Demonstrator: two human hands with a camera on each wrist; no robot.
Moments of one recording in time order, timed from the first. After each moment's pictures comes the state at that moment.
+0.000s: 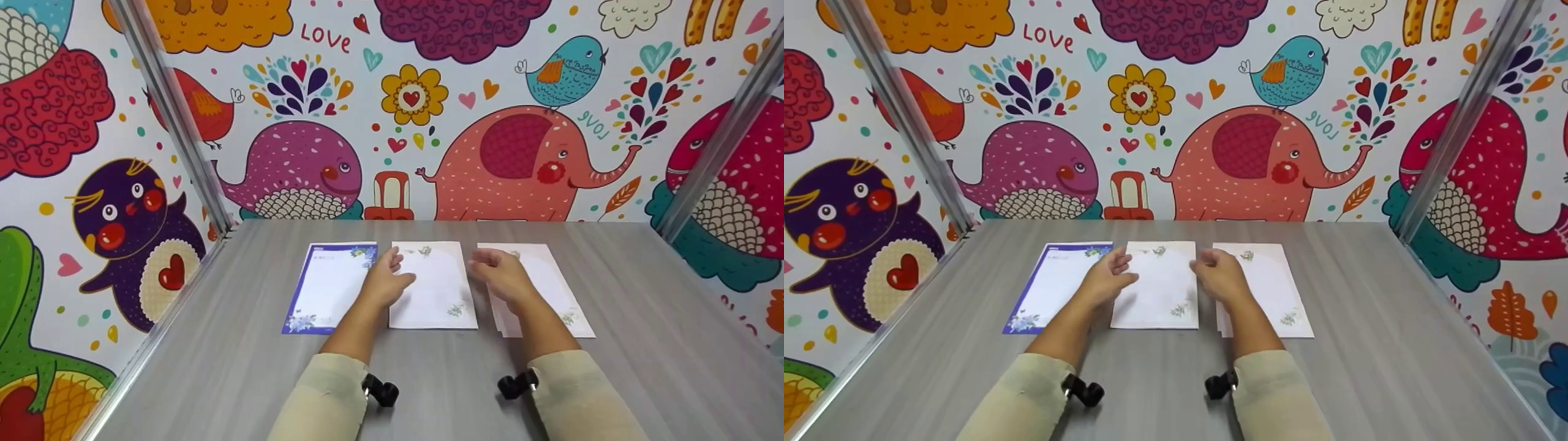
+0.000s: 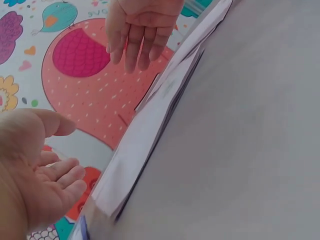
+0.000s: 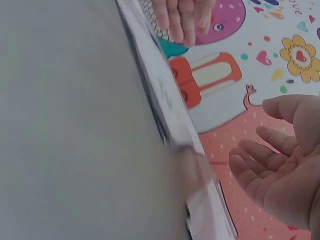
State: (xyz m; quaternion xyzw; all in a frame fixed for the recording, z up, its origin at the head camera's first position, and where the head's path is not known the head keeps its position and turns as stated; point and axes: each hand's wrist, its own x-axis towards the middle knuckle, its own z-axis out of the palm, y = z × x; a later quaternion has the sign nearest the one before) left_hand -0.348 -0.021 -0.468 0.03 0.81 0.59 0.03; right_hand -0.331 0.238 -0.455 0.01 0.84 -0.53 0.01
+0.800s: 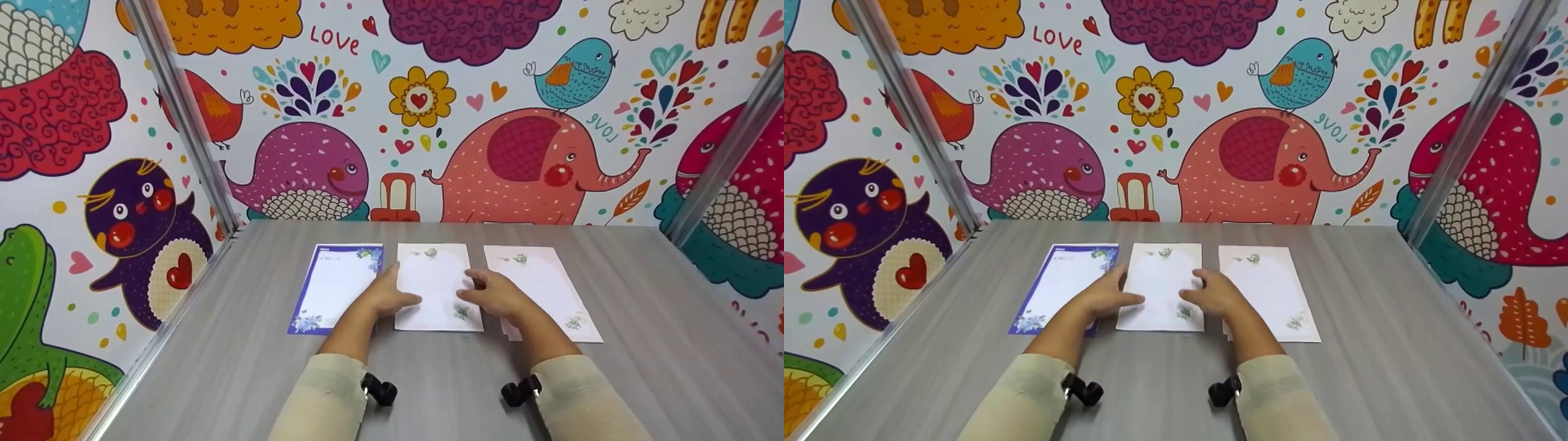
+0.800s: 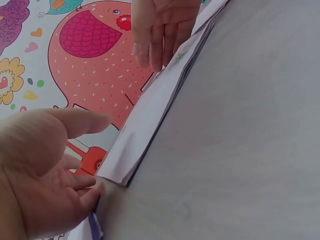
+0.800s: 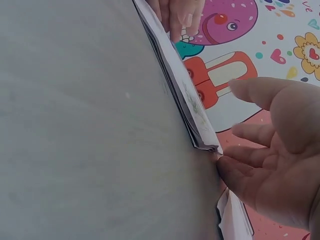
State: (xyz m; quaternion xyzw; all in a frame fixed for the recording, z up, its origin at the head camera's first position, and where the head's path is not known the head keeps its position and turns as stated) left_hand -0.343 -0.043 -0.474 0.04 0.87 0.47 0.14; right_hand -0.330 0.225 -0.474 -0.04 0.90 -0.42 0.09
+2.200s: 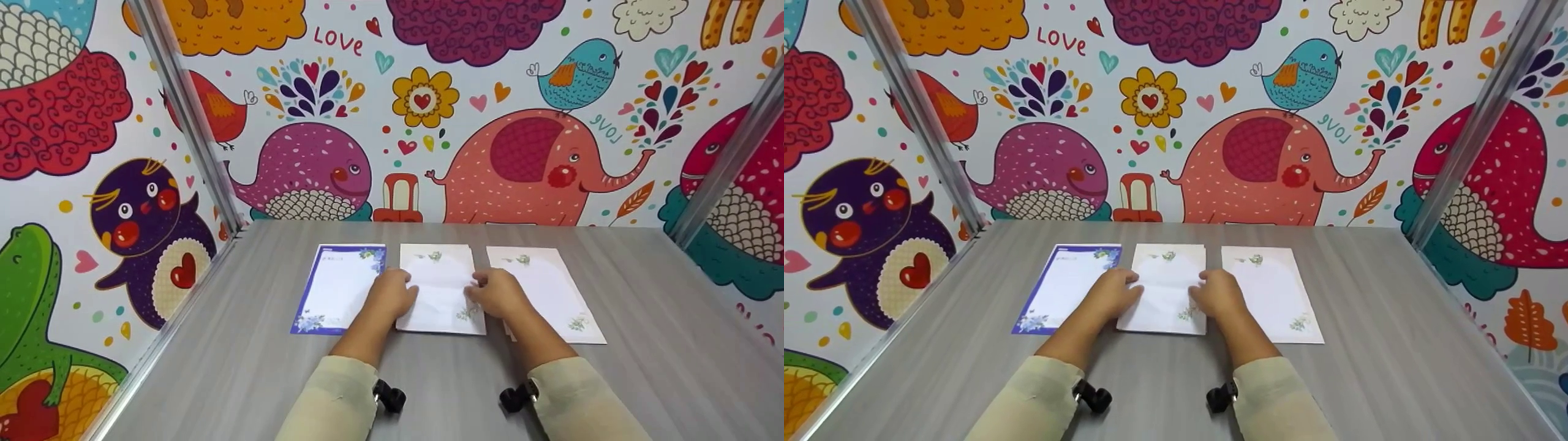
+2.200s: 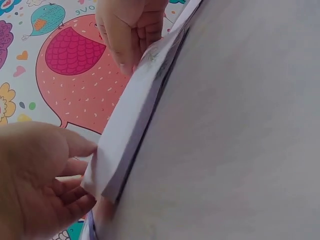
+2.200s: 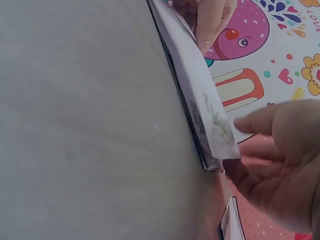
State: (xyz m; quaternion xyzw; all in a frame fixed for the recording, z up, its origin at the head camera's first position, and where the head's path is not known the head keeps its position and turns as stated) left_hand -0.341 -0.026 -0.473 0.05 0.94 0.33 0.02; right_hand -0.327 0.208 -0.467 0.01 0.93 -0.36 0.01
